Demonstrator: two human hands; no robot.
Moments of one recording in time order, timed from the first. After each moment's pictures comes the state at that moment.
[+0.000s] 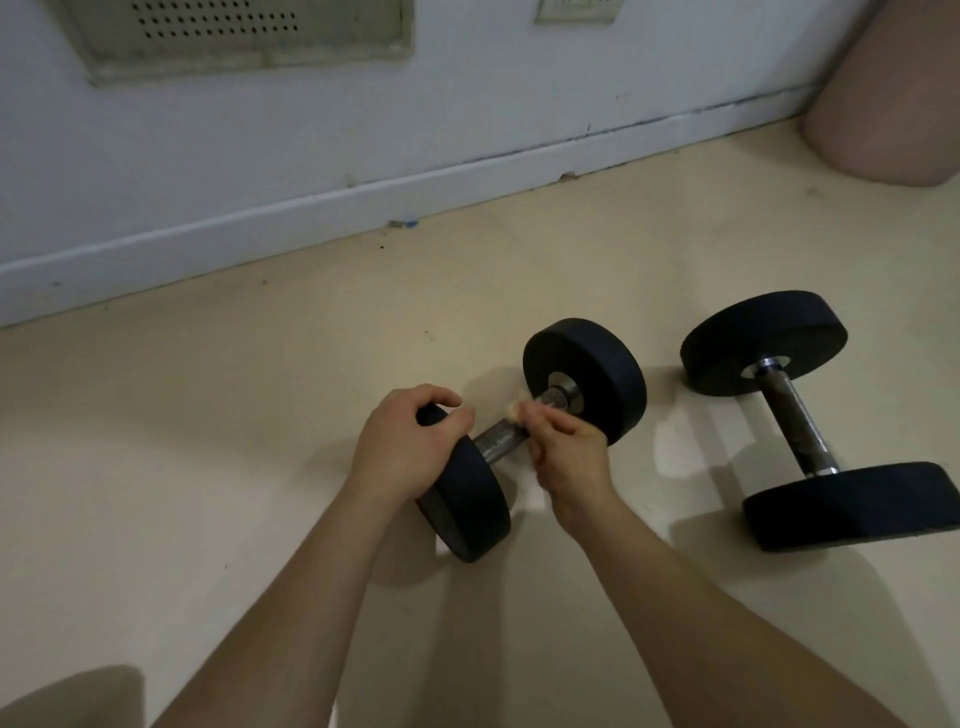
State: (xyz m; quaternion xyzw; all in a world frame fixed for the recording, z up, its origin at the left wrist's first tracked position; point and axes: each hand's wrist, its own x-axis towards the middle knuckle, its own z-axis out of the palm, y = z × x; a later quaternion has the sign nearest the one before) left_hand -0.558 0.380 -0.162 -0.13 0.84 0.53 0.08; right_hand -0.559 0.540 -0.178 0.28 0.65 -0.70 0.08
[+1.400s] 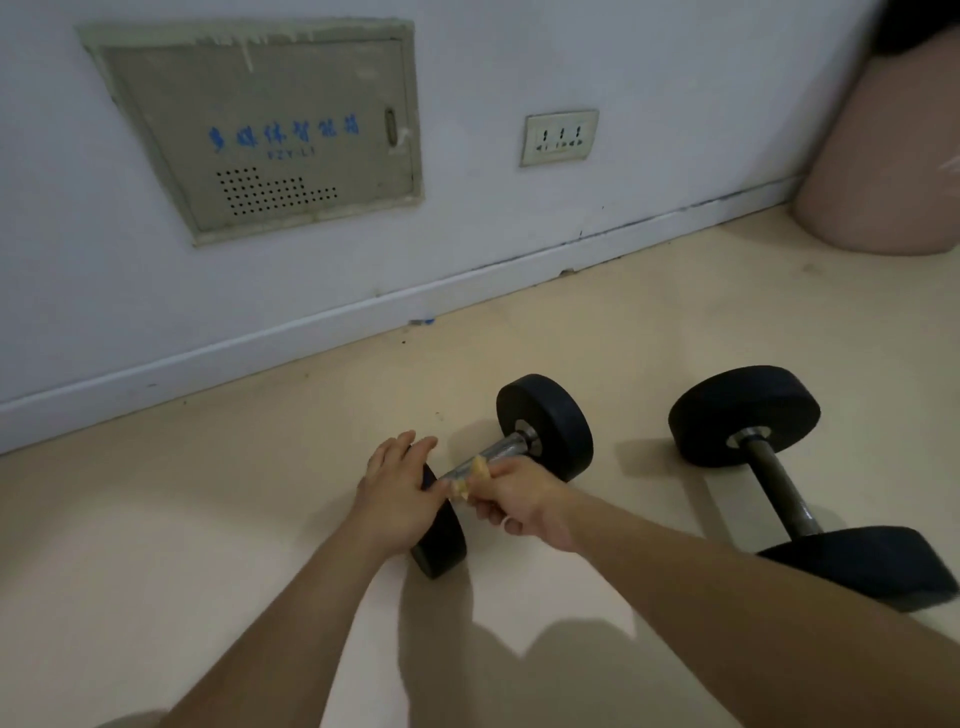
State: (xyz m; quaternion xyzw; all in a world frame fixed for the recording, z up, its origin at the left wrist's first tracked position) left_hand -0.551 0.381 -0.128 -0.07 0.95 0.30 0.10; right_hand -0.579 0.539 -0.119 0.06 0.76 -0.54 0.36
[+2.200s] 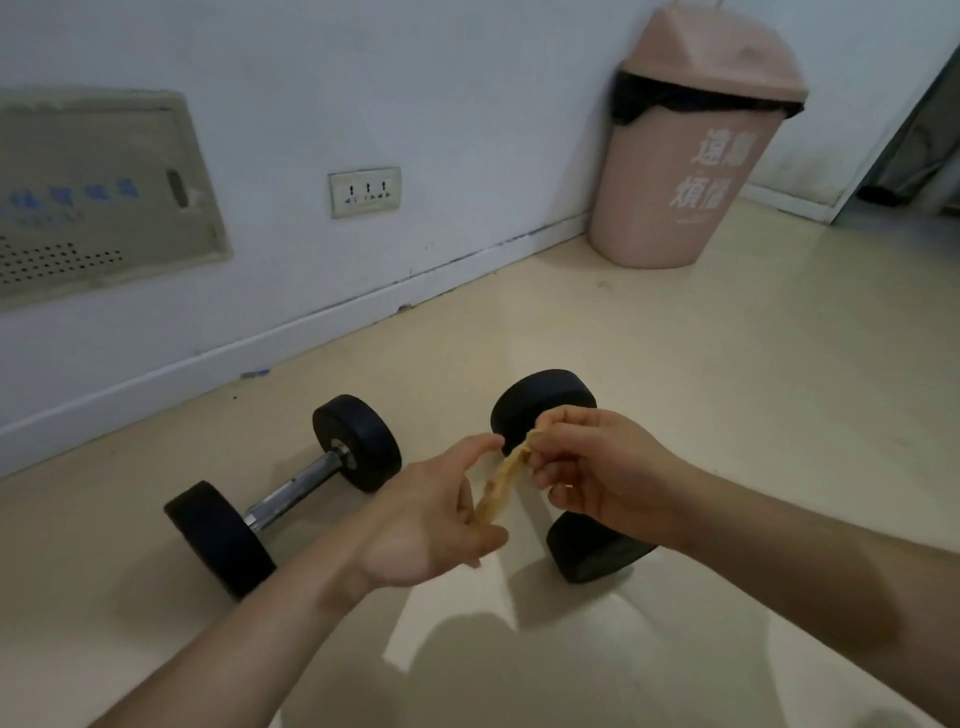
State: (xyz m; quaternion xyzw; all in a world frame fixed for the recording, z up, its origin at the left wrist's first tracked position) left_hand -0.508 0.538 0.004 0.24 0.84 0.43 0.21; right_hand -0.490 0.729 0.047 0.12 0.66 -0.72 0.19
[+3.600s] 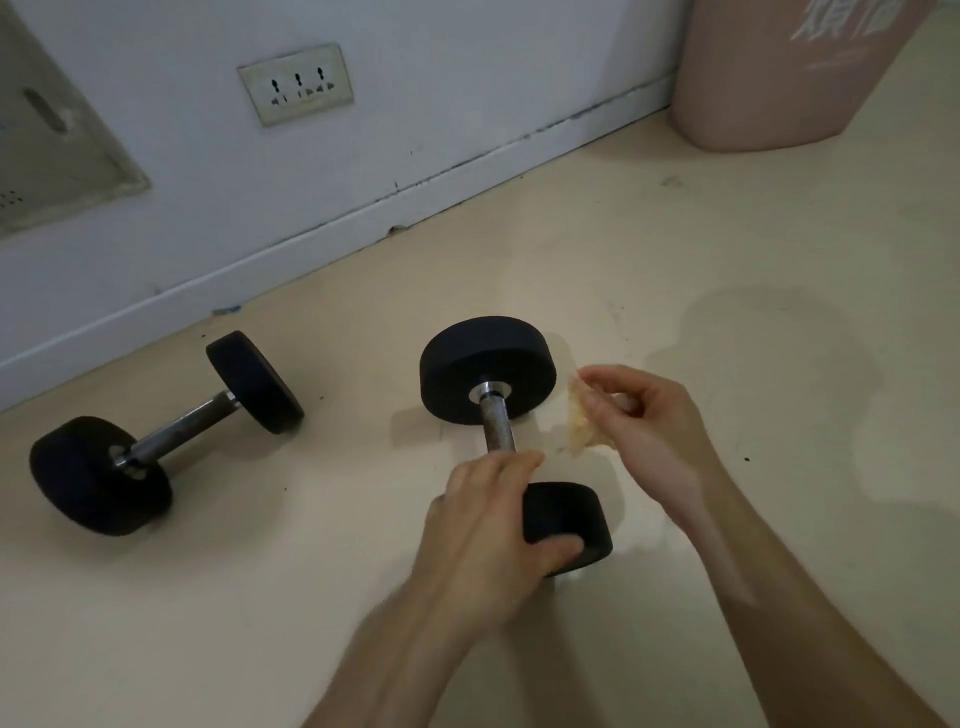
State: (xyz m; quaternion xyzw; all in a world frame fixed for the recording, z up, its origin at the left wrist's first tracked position) left_hand -0.514 0.792 -0.076 0.07 0.95 0.29 0.12; right_hand -0.568 0.955 -0.067 0.08 0.78 -0.62 0.00
